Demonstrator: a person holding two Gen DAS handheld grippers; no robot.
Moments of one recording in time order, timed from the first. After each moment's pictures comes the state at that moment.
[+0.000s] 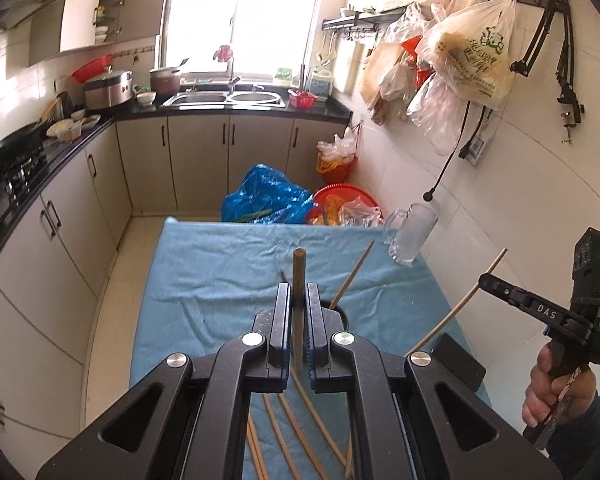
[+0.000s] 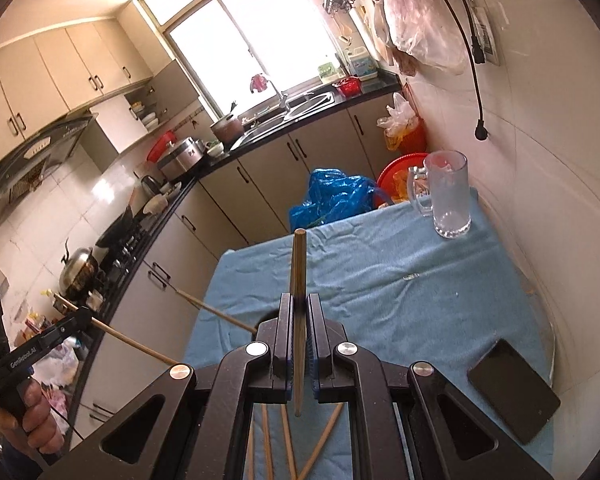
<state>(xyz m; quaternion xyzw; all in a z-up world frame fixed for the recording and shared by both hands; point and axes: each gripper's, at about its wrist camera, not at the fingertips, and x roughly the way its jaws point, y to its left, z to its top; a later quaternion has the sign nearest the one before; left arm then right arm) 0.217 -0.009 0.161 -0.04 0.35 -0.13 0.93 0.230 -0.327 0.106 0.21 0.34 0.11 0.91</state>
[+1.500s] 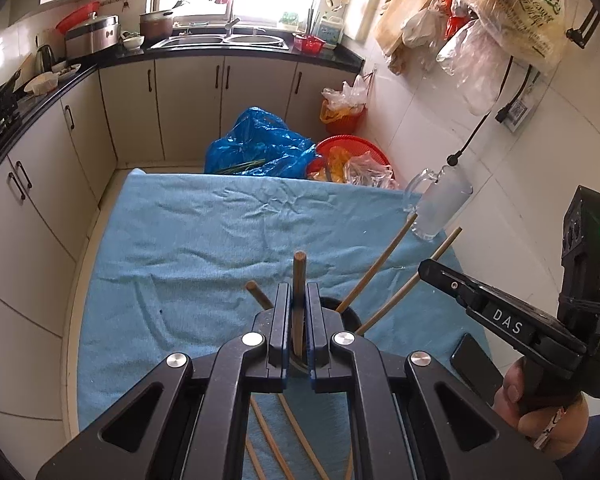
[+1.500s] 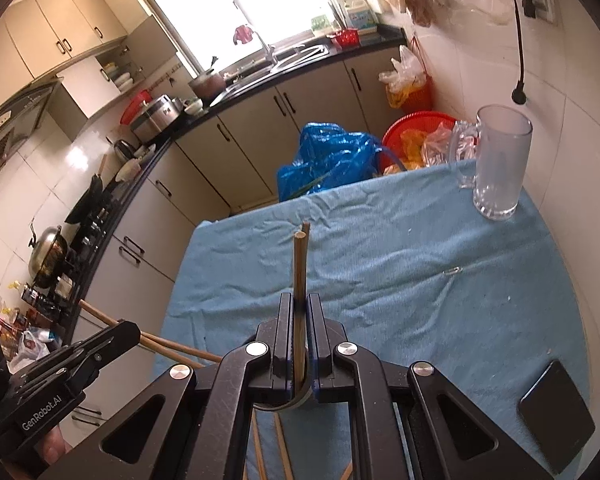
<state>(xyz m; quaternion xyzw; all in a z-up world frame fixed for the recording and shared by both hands) 0.328 -0.047 0.062 -0.06 0.44 -0.13 0.89 0.351 -0.262 0.026 0.19 0.43 0.10 0.88</state>
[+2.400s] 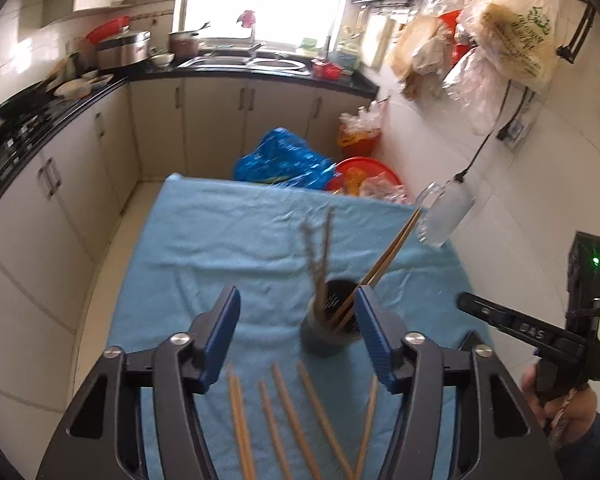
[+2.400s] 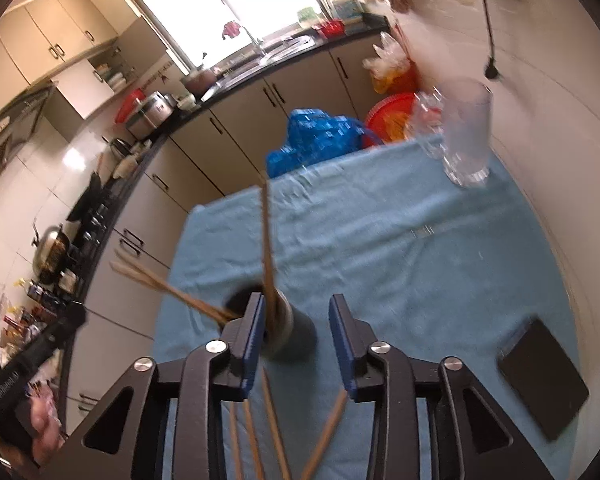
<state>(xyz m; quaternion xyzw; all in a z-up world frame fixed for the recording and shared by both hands) 0.255 -0.009 0.071 -0.07 0.40 -0.09 0.91 0.281 -0.294 0.015 0.20 0.46 0.09 0.86</state>
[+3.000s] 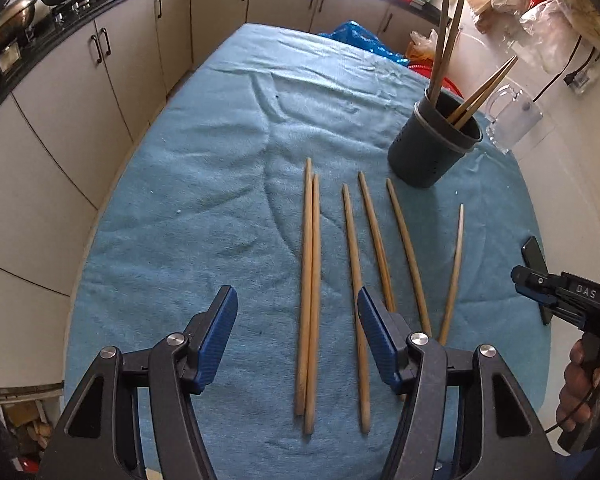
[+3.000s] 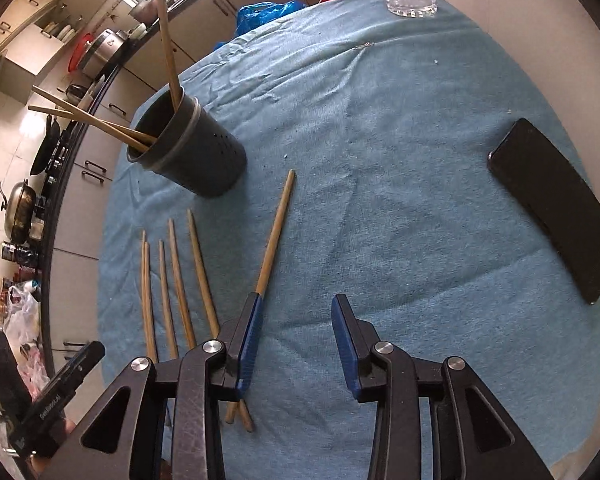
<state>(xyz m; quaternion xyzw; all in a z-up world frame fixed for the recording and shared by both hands) 0.156 0.041 -0.064 -0.11 0.53 -0.01 0.84 0.215 -0.295 -0.092 0.21 0.59 0.07 0.78</state>
